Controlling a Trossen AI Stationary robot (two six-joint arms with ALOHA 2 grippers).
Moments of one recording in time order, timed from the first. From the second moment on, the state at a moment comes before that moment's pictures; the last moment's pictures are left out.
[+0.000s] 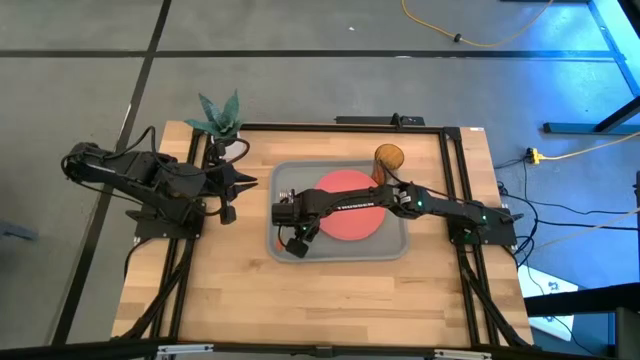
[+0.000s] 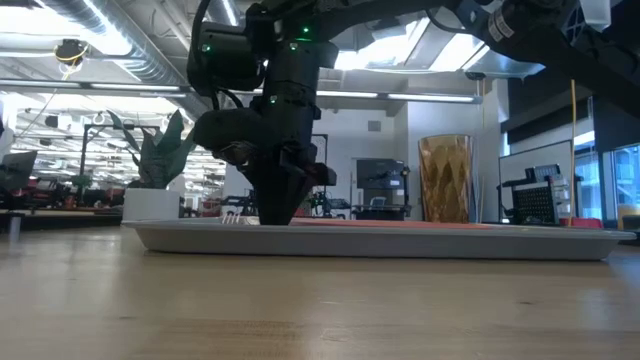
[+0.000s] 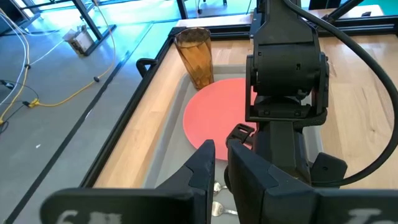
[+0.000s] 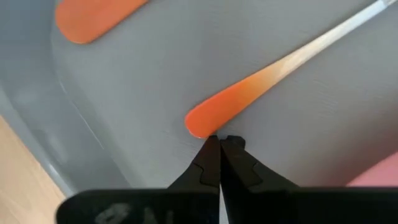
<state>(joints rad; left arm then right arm) -0.28 0.88 1.12 -0.78 -0.56 -0.15 0.06 2.58 2.33 -1.19 -0.11 0.49</state>
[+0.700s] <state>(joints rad) -0.27 0.88 1.12 -0.86 -0.57 -0.15 0.06 2.32 2.36 -1.49 0.15 0.63</state>
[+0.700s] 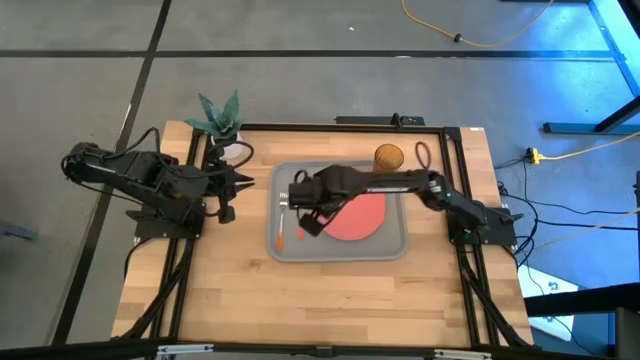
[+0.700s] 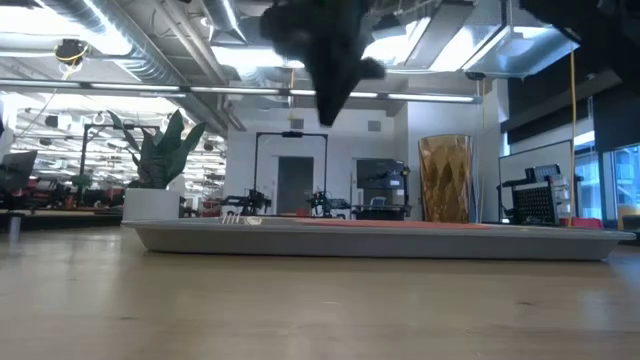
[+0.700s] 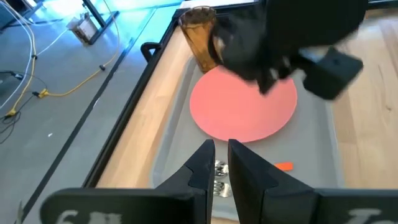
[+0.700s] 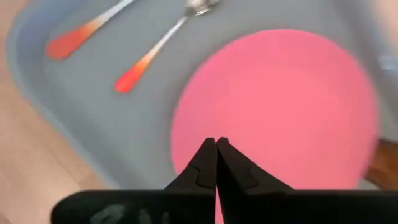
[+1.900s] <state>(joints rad) 0.02 1.26 1.12 -0.80 -0.14 -0.23 0.02 1.48 1.28 -1.21 0.16 0.94</state>
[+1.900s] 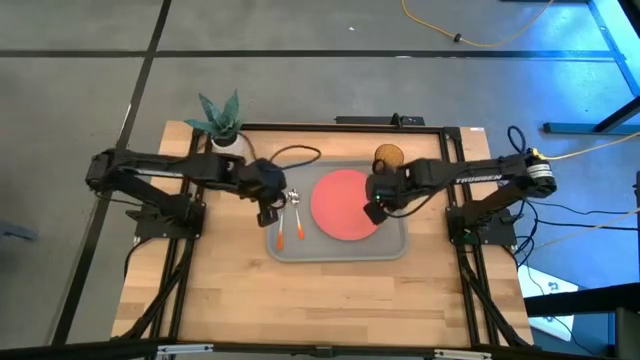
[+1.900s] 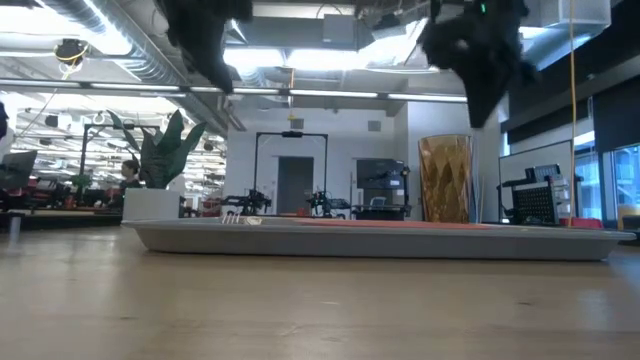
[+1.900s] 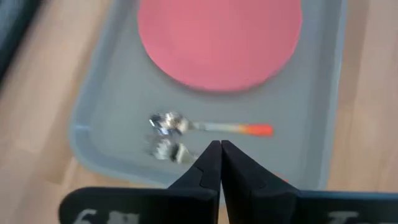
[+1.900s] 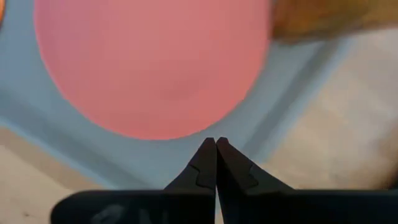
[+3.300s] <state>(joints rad) -0.06 1.84 1.12 -0.69 0.12 -0.18 0.02 1.53 0.76 -0.62 -0.12 0.91</state>
